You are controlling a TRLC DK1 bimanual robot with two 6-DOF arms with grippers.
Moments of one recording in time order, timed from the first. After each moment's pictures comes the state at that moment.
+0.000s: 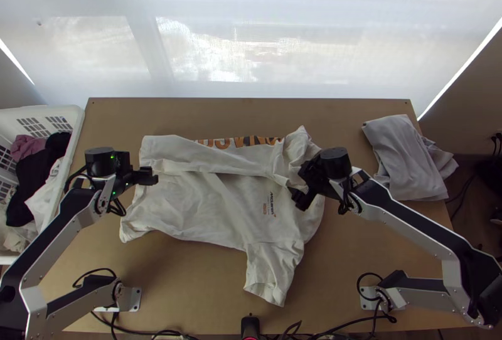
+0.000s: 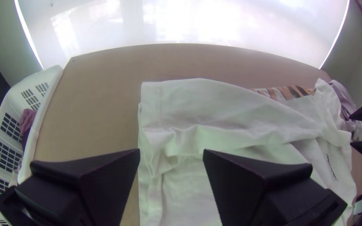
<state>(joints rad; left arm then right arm) -0.05 1.19 0.72 -0.23 0.02 0.00 0.57 1.39 0.83 -0.19 -0.13 -0.45</state>
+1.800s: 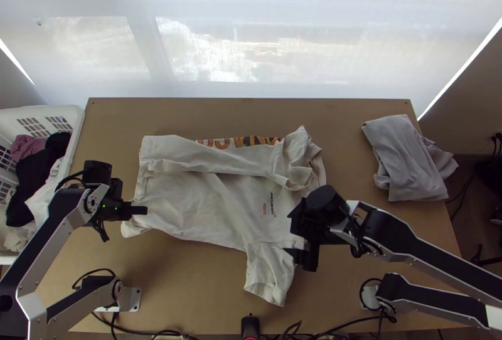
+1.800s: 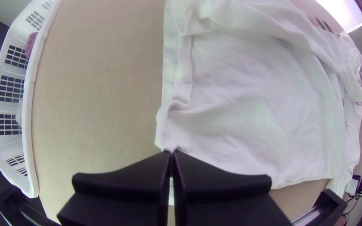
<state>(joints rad) 0.03 1.14 0.75 -0.87 -0.02 0.00 0.96 1.10 0.91 -0.73 -0.18 -0.40</state>
